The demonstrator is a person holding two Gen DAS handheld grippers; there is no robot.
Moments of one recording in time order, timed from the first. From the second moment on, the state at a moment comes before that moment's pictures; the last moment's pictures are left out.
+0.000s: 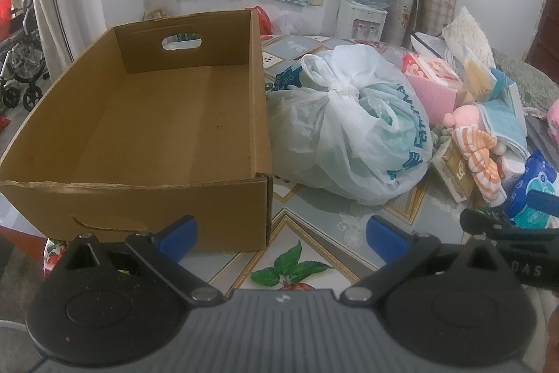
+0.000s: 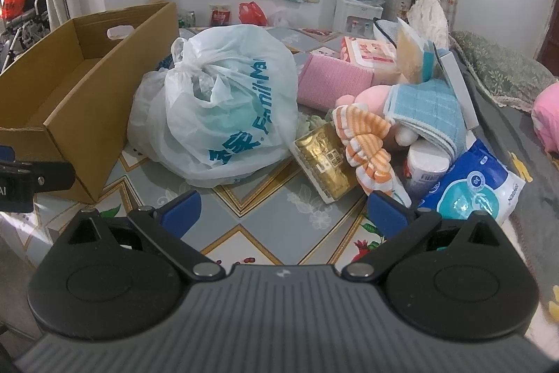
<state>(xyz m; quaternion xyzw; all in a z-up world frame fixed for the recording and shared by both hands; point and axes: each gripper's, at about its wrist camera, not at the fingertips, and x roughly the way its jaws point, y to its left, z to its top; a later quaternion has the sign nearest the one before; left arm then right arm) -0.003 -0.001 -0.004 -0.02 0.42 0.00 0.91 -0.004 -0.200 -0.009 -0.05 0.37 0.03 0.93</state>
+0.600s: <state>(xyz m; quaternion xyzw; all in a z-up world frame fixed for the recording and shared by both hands) -0.002 0.003 -0.005 -0.03 0.42 0.00 0.91 -0.003 -0.199 -0.010 -0.05 0.37 0.03 0.93</state>
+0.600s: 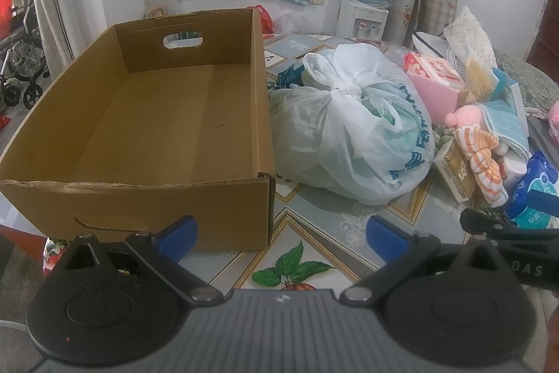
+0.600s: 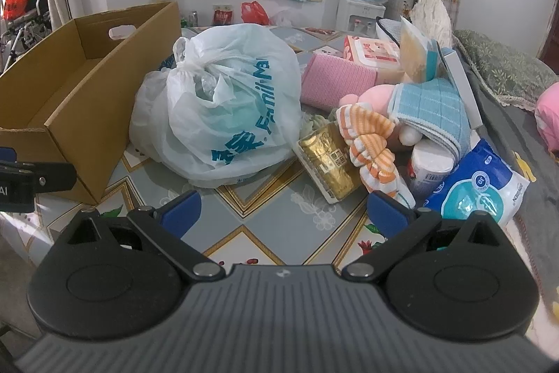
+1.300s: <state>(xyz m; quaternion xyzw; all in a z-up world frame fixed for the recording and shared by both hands) 0.000 0.005 -0.006 -0.03 0.42 0.00 0.91 -0.001 -0.199 -0.010 -0.05 0.37 0.03 0.93</state>
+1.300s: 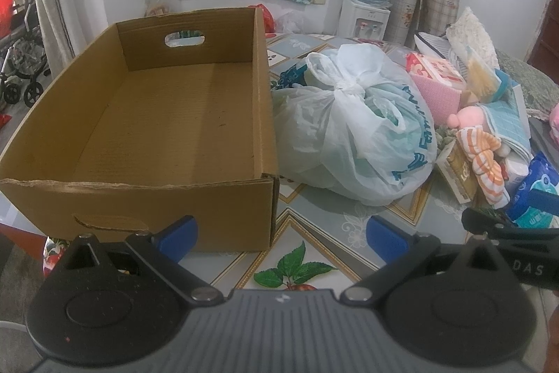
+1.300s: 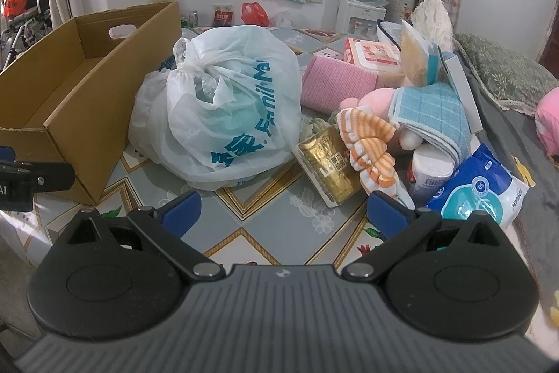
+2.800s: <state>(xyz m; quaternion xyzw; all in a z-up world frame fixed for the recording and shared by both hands) 0.014 -0.188 -0.024 0.12 0.31 -0.29 0.90 -0.063 -0.432 -0.044 0.24 0.19 -0.07 0.95</state>
